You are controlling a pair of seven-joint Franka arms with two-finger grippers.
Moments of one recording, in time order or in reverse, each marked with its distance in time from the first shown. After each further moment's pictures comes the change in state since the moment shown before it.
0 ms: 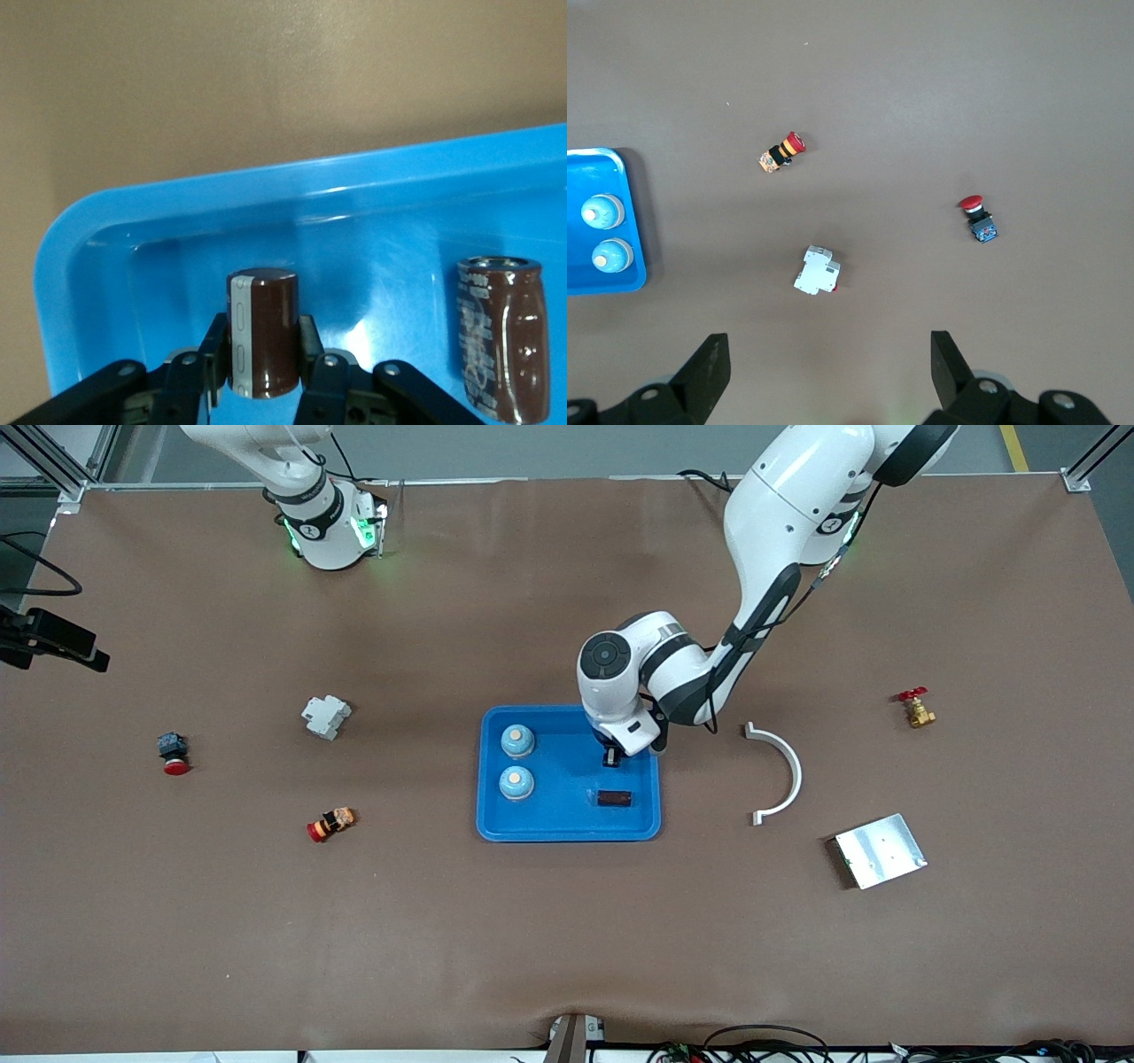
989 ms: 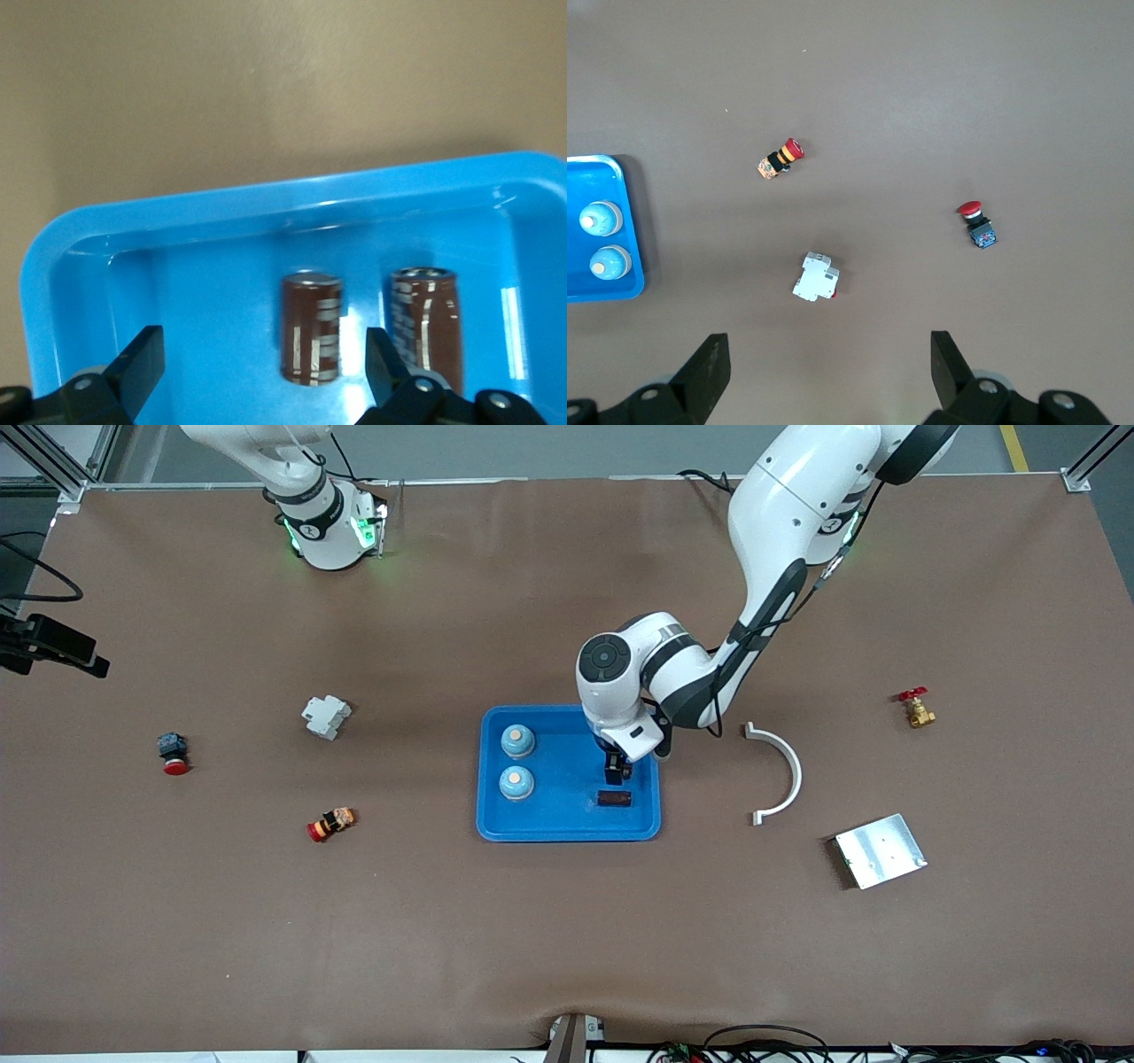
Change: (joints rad) left arm 0.002 -0.009 0.007 0.071 0.011 -0.080 0.000; right arm -0.003 0.003 0.000 -0.005 -0.002 0.021 0.001
